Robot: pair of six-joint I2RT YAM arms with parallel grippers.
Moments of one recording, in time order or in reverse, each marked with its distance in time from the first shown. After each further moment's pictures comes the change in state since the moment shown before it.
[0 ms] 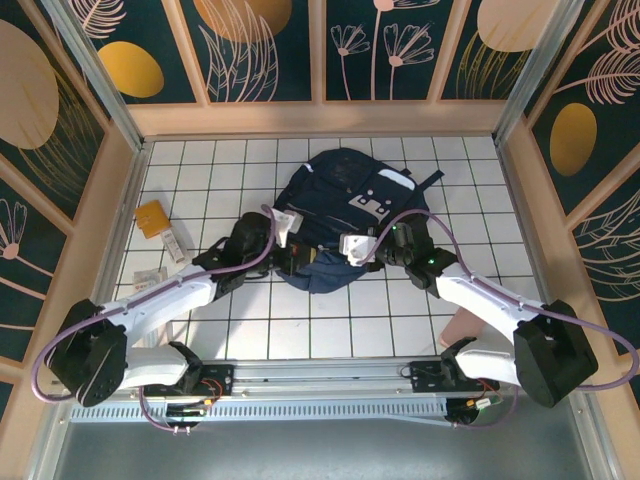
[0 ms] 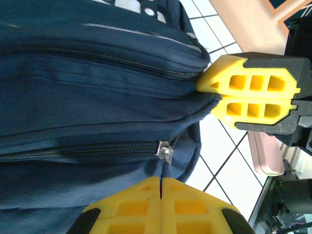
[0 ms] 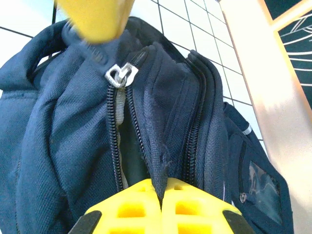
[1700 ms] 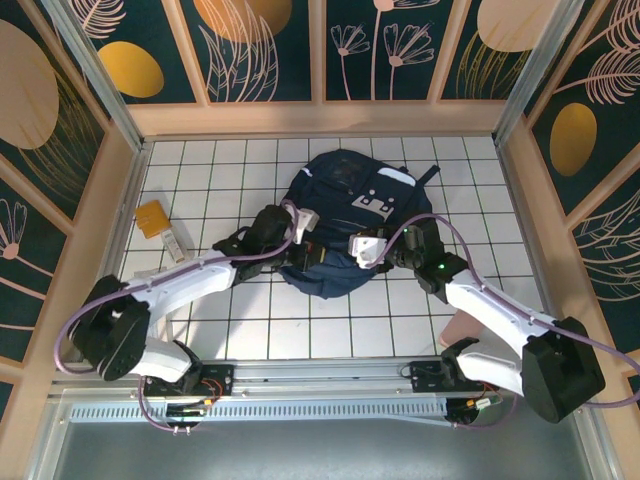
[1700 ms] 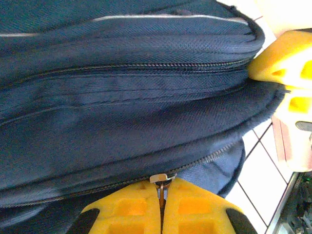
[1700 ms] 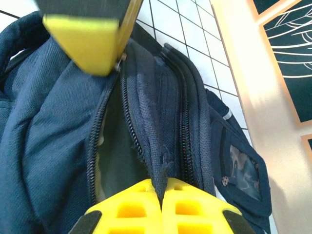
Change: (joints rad) left arm -0.045 0.143 0.131 -0.093 -0.065 0.044; right arm -0.046 -0.092 -0.042 -0.019 -0.002 -0.029
